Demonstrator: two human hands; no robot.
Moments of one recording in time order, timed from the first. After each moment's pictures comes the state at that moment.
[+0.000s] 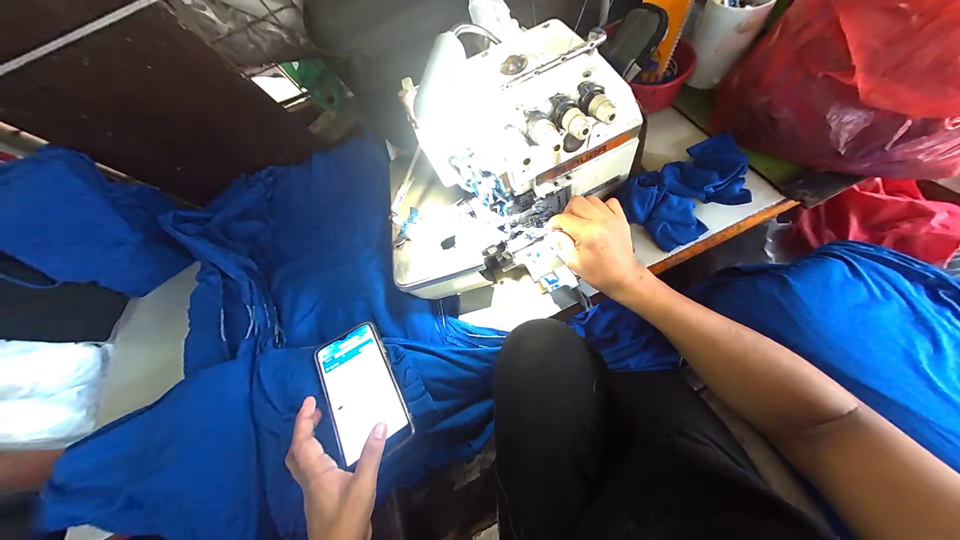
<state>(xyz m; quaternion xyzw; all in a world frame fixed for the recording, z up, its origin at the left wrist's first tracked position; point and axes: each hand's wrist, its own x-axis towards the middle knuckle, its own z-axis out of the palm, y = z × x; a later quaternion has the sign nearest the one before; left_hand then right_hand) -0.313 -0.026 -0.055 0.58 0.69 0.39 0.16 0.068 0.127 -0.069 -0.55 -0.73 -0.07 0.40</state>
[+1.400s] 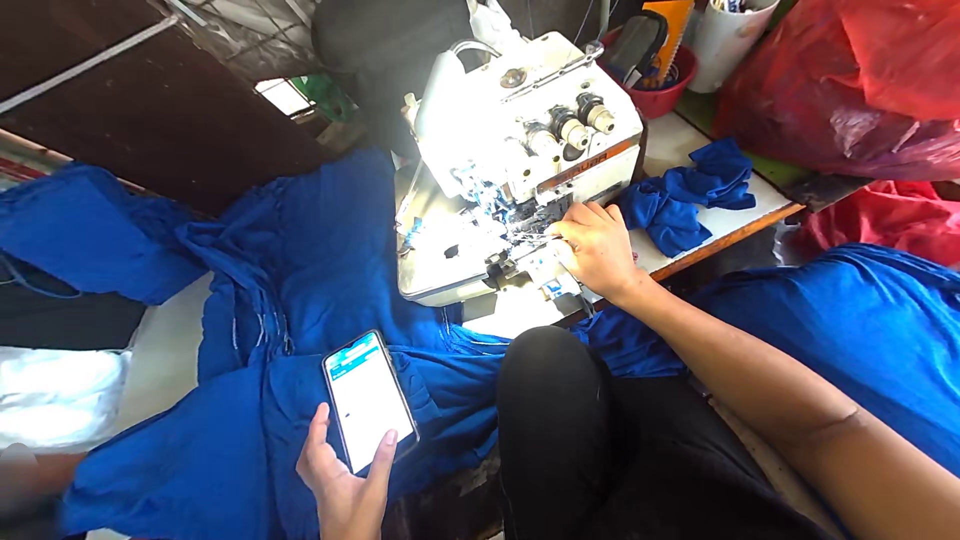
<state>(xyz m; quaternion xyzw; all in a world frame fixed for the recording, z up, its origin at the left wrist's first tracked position) -0.316 -0.027 -0.060 0.61 0.69 0.37 0.13 0.068 0.133 -0.073 -0.55 -0.73 -0.06 0.41</state>
